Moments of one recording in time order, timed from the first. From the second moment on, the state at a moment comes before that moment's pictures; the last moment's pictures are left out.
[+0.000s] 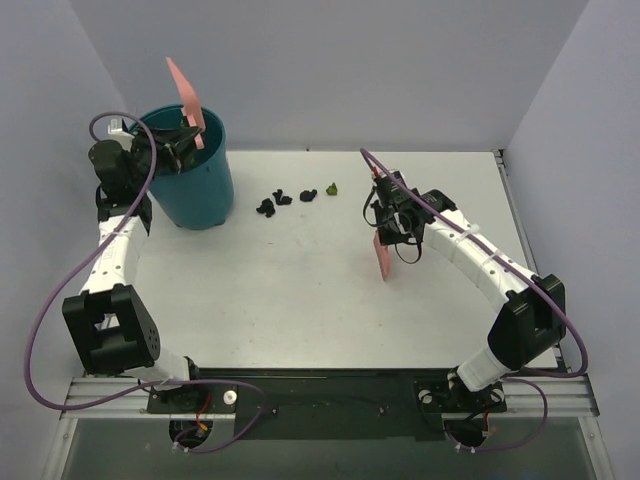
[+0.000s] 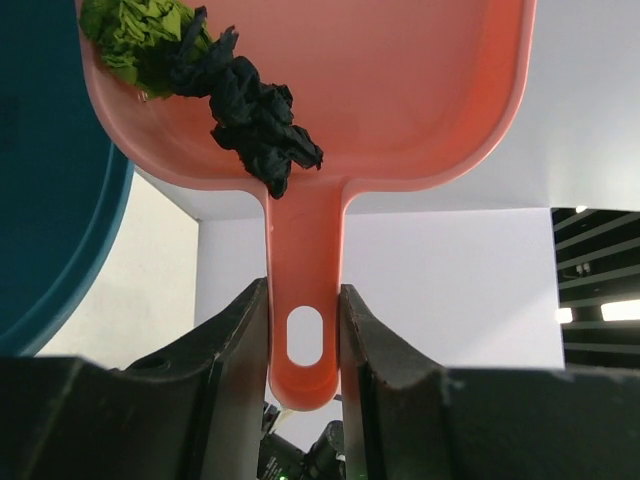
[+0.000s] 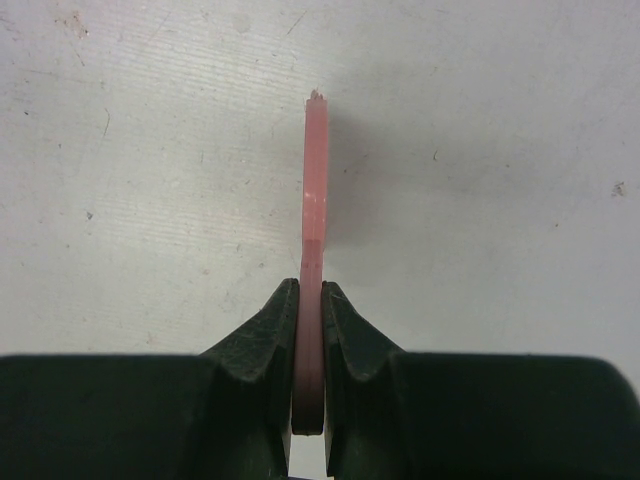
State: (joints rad) left arm 0.21 1.51 1.26 0.28 0.66 -1.51; right arm 0.53 1.55 1.35 -0.82 0.22 0.26
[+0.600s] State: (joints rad) left arm 0.26 1.49 1.10 0.60 0.65 -1.86; right arm 0.56 1.55 1.37 -0.84 0.26 0.26
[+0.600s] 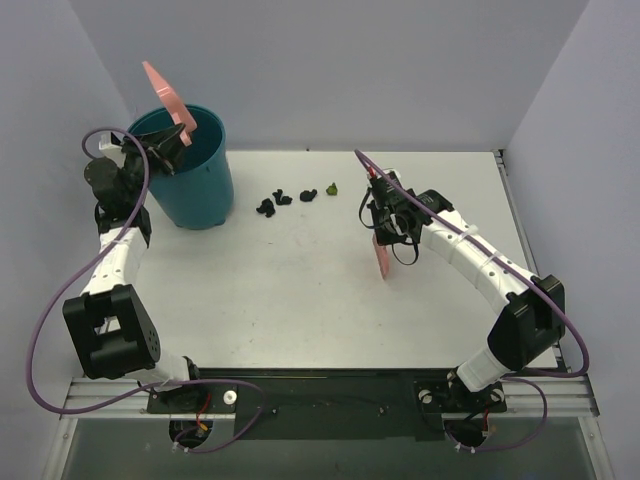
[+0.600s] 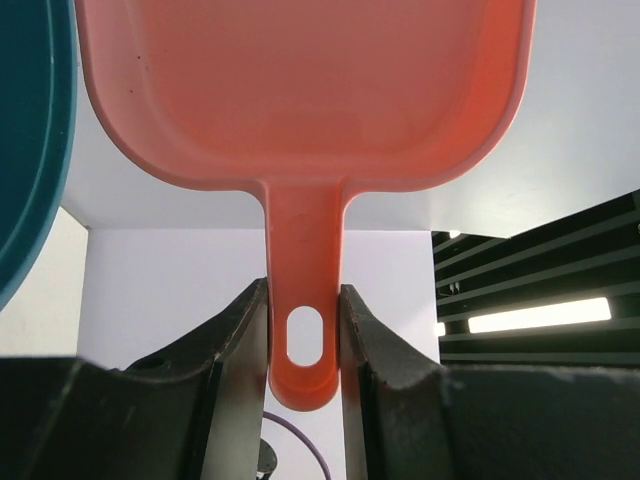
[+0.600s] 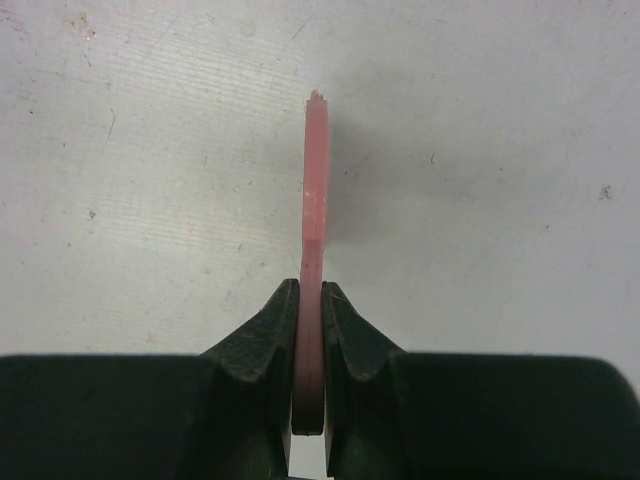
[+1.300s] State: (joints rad) left arm 0.27 1.46 1.01 0.76 0.61 -1.99; right arm 0.58 1.55 1.39 -0.85 0.29 0.26
